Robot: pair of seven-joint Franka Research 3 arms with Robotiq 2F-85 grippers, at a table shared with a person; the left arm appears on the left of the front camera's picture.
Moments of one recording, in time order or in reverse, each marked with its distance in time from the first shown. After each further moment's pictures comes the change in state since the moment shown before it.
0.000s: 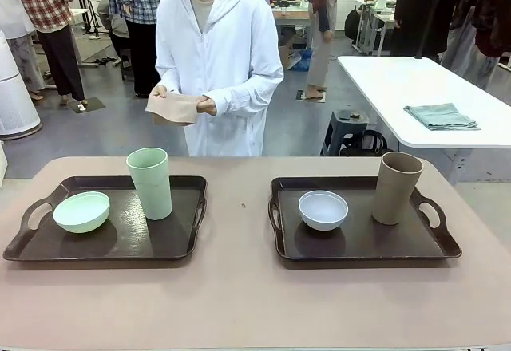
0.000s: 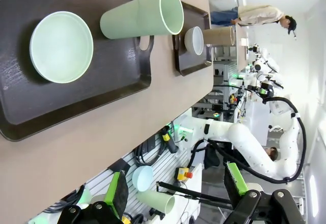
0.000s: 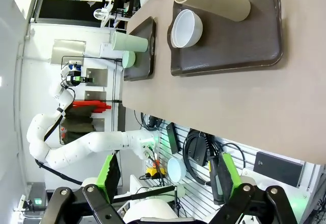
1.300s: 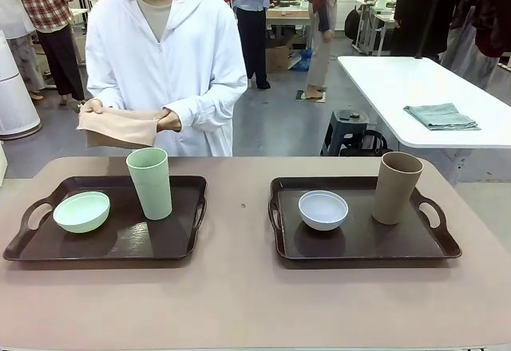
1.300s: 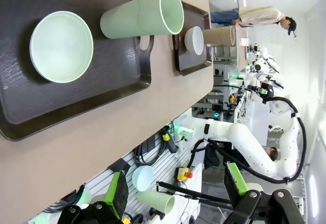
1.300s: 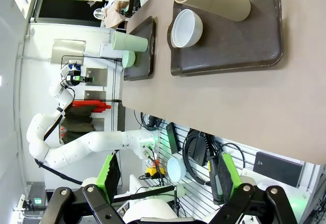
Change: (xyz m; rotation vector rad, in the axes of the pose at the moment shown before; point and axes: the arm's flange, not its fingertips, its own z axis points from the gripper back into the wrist) left arm 0.000 0.000 0.000 0.000 0.001 0.000; right arm 0.000 0.000 0.000 0.000 0.001 0.002
